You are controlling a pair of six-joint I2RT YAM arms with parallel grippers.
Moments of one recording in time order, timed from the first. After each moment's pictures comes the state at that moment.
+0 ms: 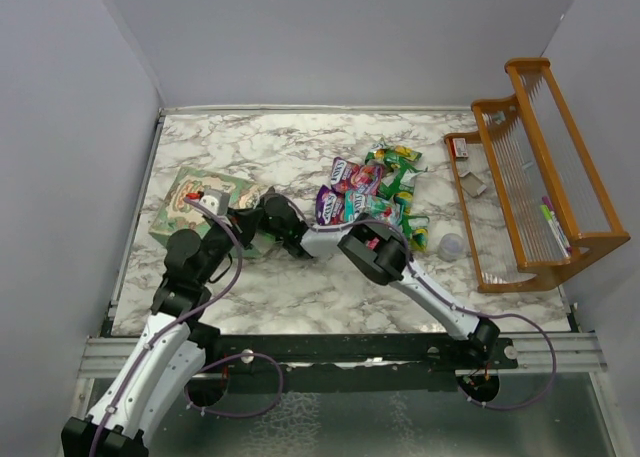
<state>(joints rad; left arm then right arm) -0.30 0.56 0.38 0.17 0.24 -0.27 0.97 2.76 1.94 0.81 -0.14 -1.21</state>
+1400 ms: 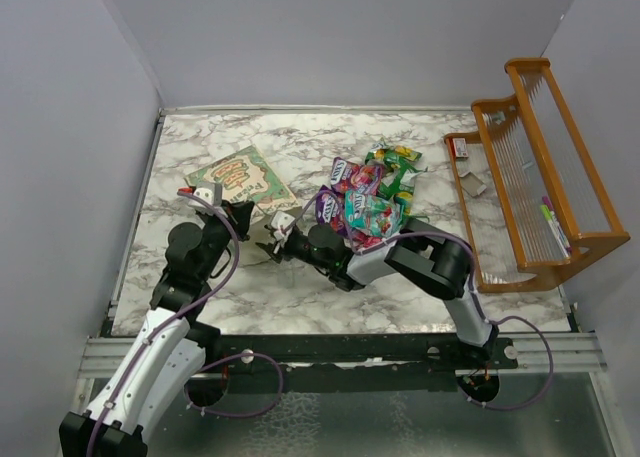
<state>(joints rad) -0.31 0.58 0.42 0.11 0.05 -0.30 1.06 2.10 0.98 1.05 -0.08 -0.26</state>
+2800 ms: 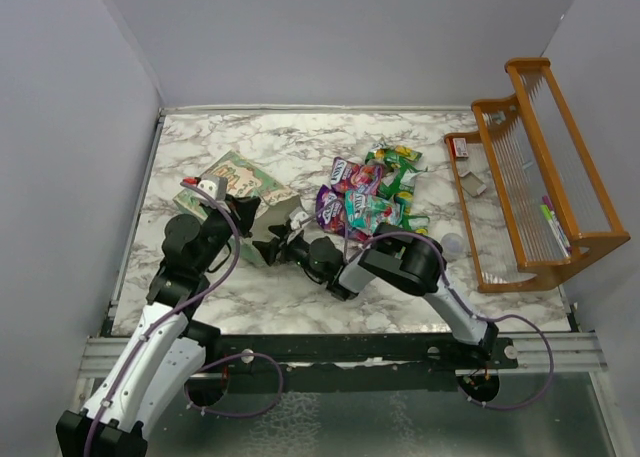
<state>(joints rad) -0.31 0.62 0.50 0.09 0.17 -0.29 1.09 2.36 1.06 1.38 0.20 0.28</state>
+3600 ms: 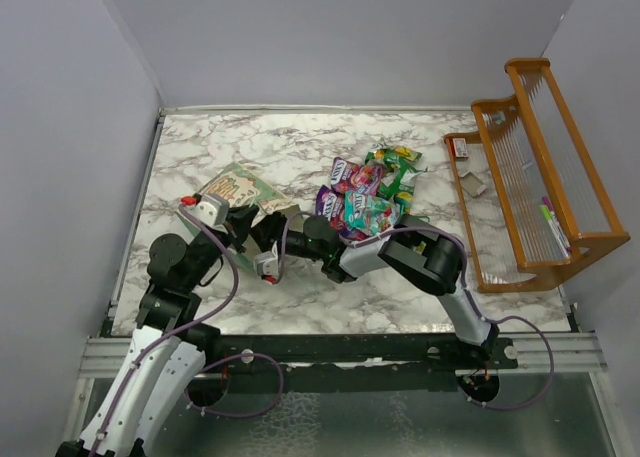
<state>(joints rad) -0.31 0.45 0.51 0.01 0.28 -0.10 1.04 2.18 1.11 1.10 -0.31 -1.23</state>
